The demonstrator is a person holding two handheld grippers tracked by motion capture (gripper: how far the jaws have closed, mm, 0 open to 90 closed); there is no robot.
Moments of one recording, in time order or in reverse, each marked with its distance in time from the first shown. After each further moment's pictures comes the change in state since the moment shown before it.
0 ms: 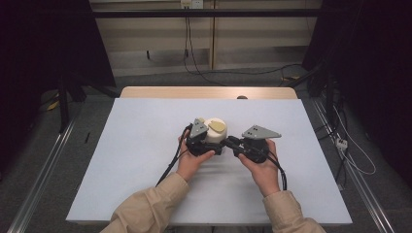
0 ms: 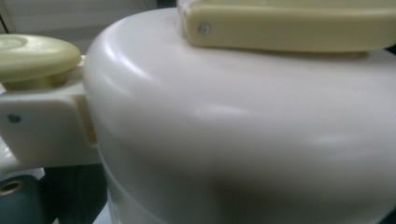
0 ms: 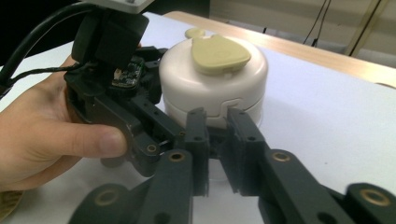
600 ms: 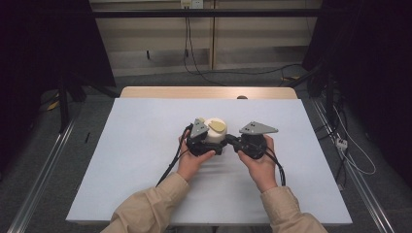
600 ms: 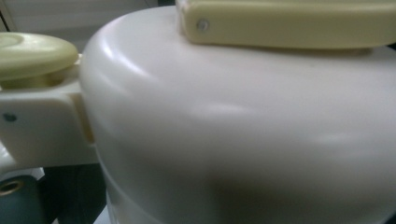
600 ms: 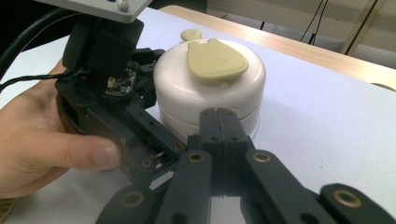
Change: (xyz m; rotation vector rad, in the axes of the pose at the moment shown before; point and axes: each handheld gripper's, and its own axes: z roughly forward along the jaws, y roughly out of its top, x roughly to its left) left arm 0.000 0.000 0.001 0.004 0.006 0.006; right arm -0.001 0.011 0.005 0.029 -0.017 -0.012
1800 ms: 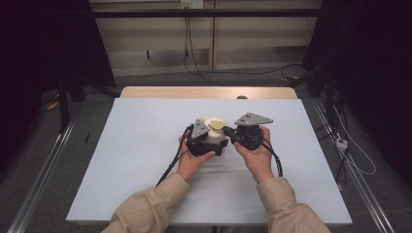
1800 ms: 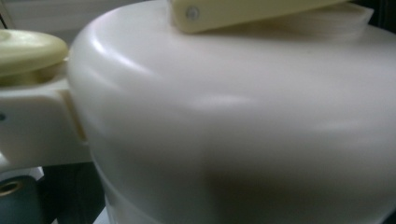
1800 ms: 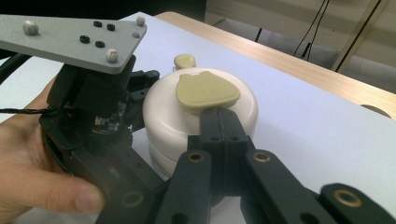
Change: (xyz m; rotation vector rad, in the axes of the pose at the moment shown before) left arm 0.000 -0.001 0.001 0.012 0.003 0.032; right arm -0.004 0.021 0.010 -0.004 -0.011 -0.045
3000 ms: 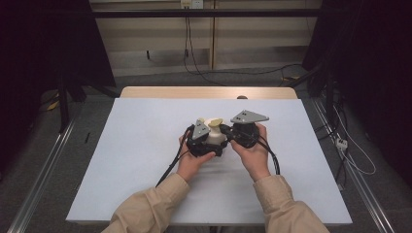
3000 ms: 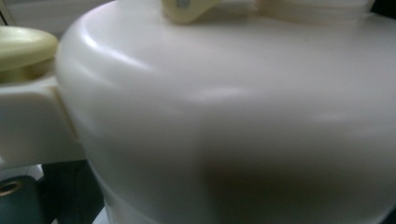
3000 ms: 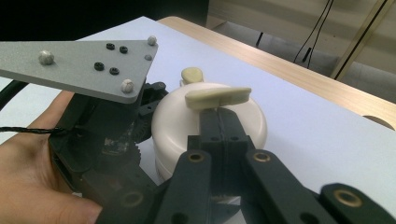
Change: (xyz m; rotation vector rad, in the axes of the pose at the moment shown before) left arm -0.001 -0.001 0.000 0.010 0.008 0.021; right arm 0.006 0.010 0.004 -0.008 0.003 -0.018
